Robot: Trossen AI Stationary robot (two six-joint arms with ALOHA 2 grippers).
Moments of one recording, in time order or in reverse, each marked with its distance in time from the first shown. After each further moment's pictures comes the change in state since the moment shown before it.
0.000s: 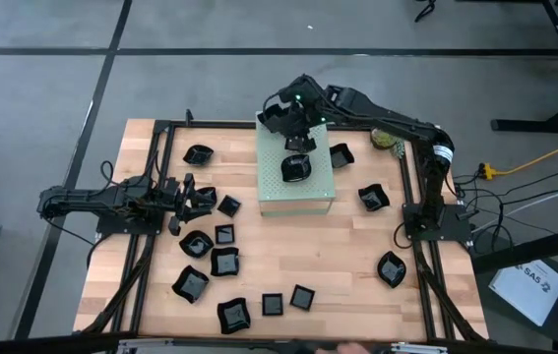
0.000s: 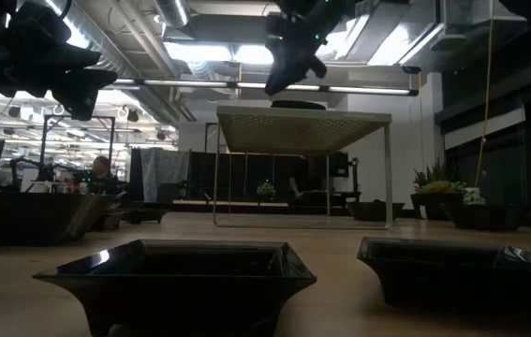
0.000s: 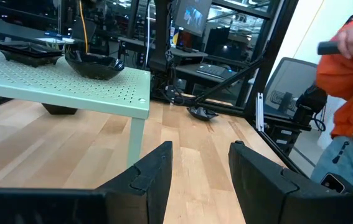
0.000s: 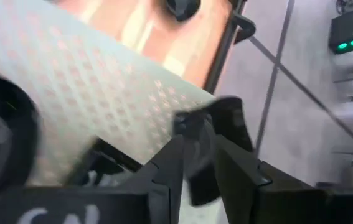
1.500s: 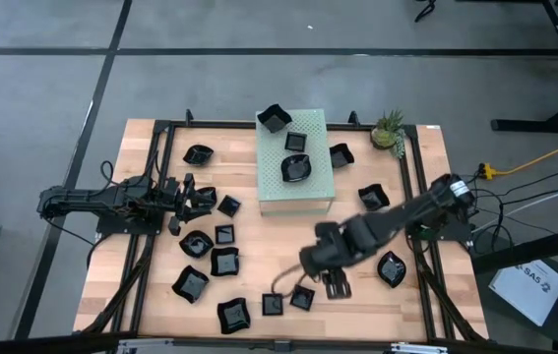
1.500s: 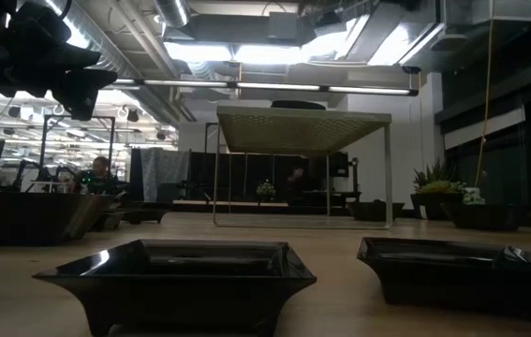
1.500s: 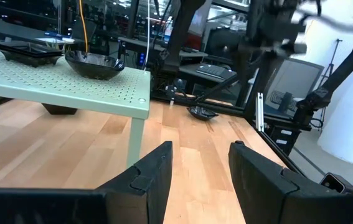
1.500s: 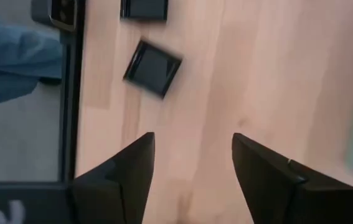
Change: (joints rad) left arm 0.000 0.000 0.000 0.000 0.000 0.000; right arm 0.865 -0.065 -0.159 -0.396 -0.038 1.313
